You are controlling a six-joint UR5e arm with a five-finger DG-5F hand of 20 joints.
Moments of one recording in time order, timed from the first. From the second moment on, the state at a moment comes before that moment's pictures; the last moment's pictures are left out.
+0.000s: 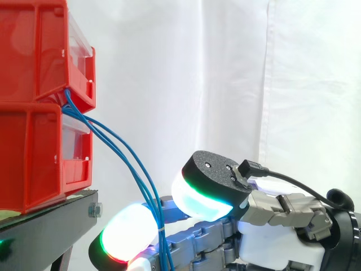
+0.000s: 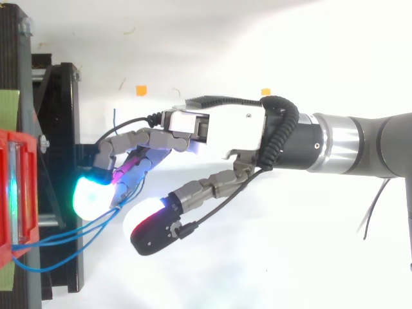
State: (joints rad) arm 0.13 -2.43 -1.32 -2.29 -1.43 -0.22
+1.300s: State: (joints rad) arm 0.13 -2.43 -1.32 -2.25 -1.45 -0.26
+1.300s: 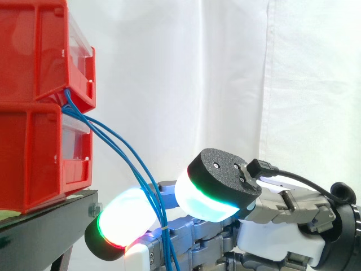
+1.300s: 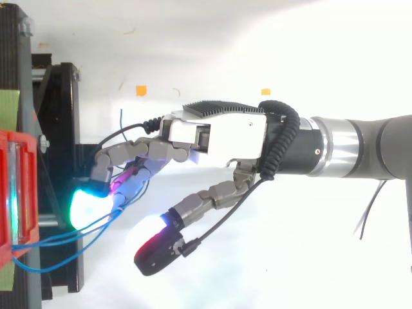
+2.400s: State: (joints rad) arm 0.13 -2.43 -1.32 -2.23 -1.48 -0.26
